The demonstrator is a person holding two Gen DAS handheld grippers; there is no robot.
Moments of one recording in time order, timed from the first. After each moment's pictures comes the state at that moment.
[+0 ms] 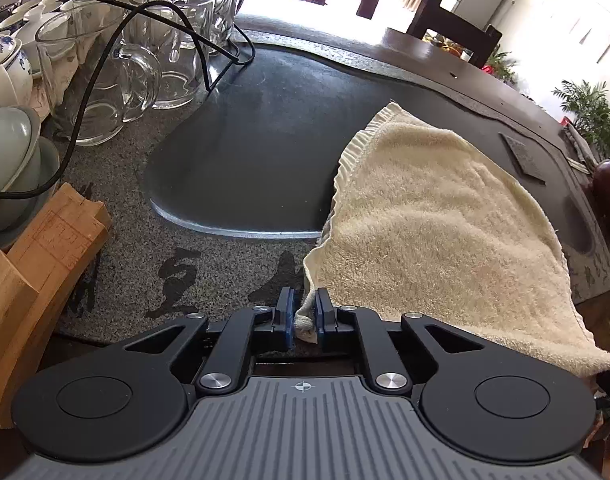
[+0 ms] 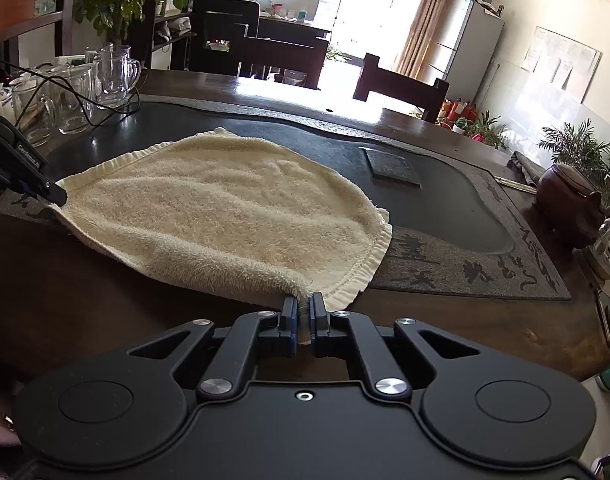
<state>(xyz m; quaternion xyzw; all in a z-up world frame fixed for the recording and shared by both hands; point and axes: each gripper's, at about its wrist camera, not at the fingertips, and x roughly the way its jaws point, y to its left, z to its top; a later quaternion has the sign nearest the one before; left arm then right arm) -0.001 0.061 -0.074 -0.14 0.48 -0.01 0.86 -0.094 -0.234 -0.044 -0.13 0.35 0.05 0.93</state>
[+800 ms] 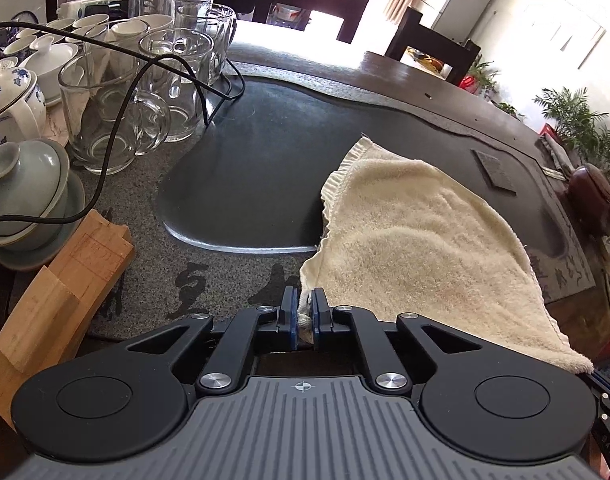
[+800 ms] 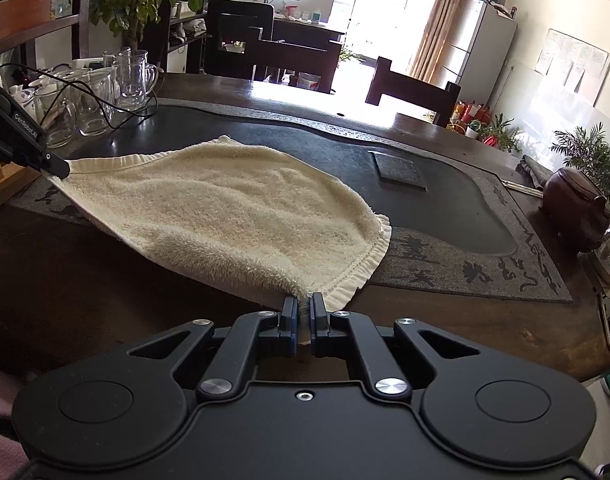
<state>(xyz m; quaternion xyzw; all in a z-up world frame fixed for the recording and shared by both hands) -0.015 0.066 -0.031 -0.15 0.46 -0.03 0.87 -0.106 -0.246 -0.028 -0.13 0.35 0.07 0.92</state>
